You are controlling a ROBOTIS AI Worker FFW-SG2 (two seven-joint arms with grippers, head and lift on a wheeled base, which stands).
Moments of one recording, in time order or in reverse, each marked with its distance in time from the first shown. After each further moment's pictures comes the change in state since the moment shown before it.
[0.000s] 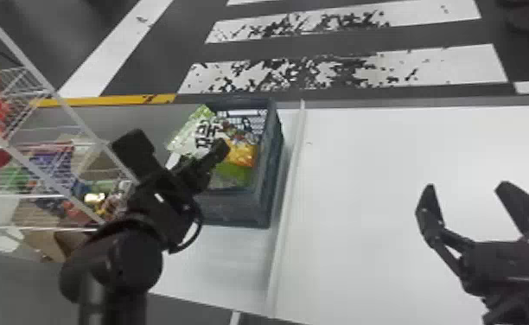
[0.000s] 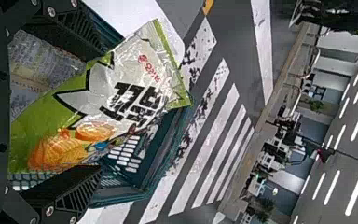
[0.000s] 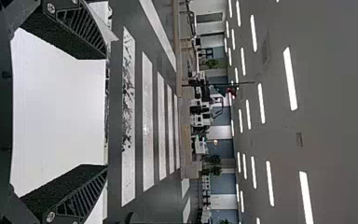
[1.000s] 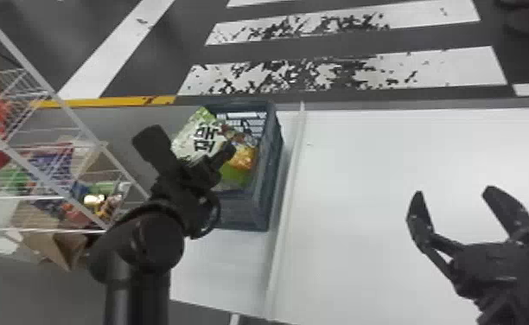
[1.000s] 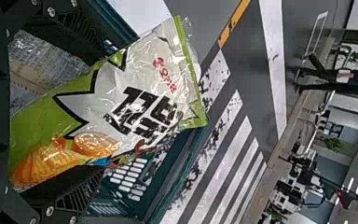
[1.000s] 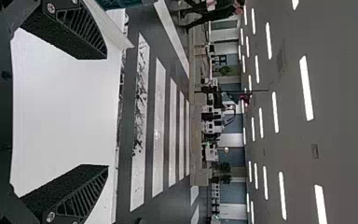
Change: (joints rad) left arm -0.096 -0.039 -0.040 0.103 -0.005 0.019 0.197; right arm -0.016 -0.021 0.020 -0.014 0.013 0.081 0.001
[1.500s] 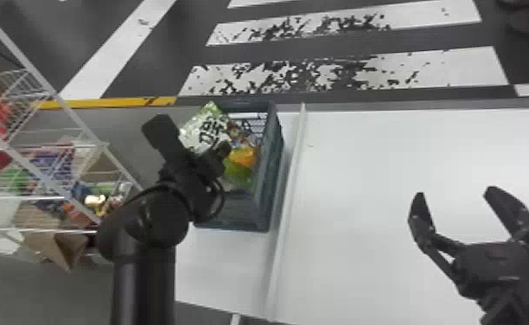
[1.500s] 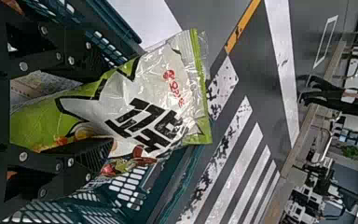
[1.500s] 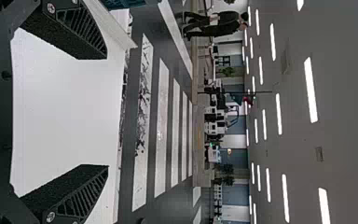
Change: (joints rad) left arm -0.086 0.008 -0.005 0.067 -0.017 0.077 0.037; right arm -0.003 -0.010 0.000 -0.015 0.000 0.032 -0.001
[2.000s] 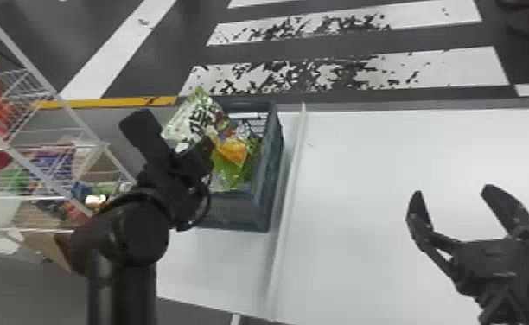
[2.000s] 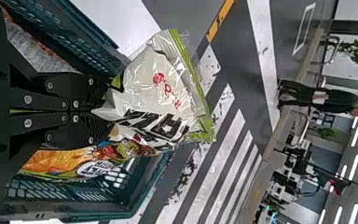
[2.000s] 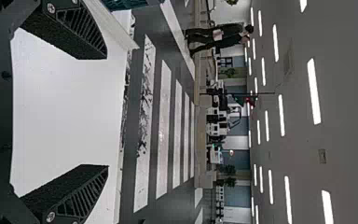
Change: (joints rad) left arm 0.087 0.001 0.033 -0.210 0.012 0.036 -0.045; right arm -0.012 -0.001 0.005 0.002 0.000 0.020 0.000
